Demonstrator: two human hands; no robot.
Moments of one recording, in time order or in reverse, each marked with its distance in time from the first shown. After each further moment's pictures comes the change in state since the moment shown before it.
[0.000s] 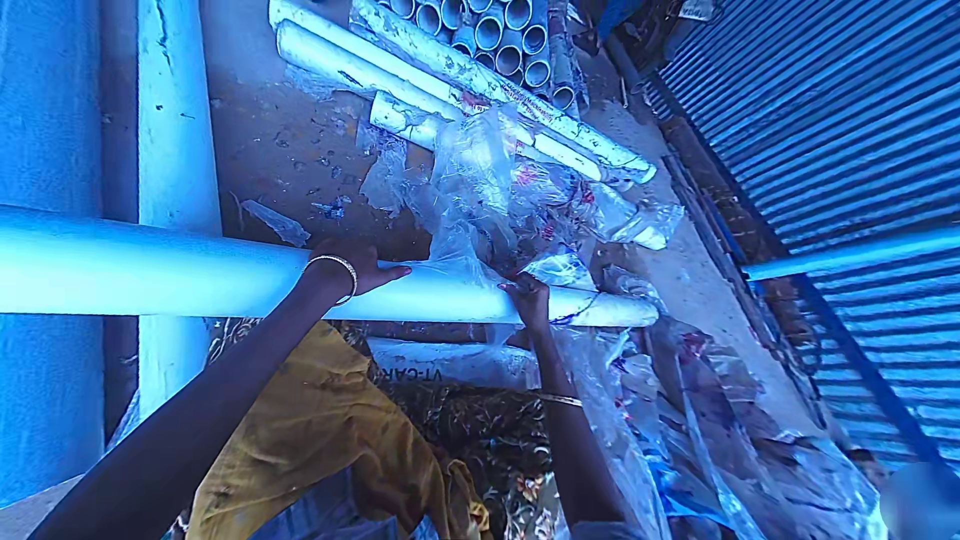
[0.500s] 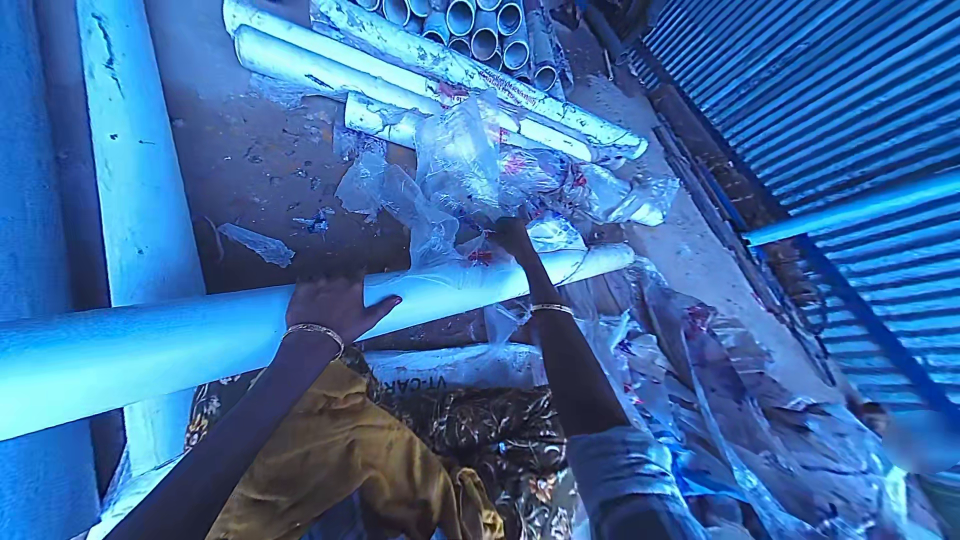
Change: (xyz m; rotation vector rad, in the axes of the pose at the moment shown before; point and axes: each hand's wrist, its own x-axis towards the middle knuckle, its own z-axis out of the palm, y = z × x) left_hand -0.033 0.018 0.015 -0.005 0.169 -0.058; right_hand 0.124 0.002 0.015 -0.098 -0.321 0.297
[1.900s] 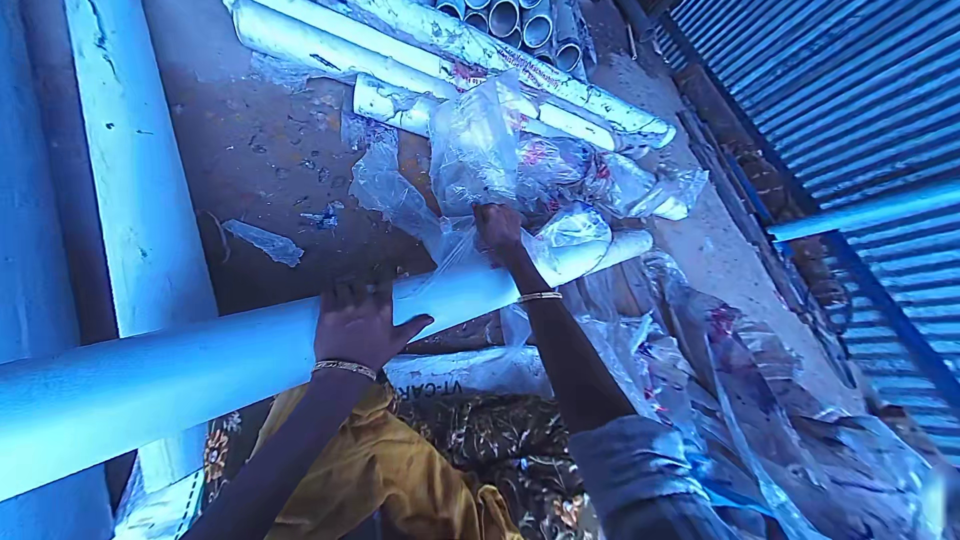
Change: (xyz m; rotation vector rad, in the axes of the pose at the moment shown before) left_hand -0.002 0.005 0.043 -0.056 0.446 0.115; right_hand 0.020 -0.057 0.051 -0.551 -0.026 0.004
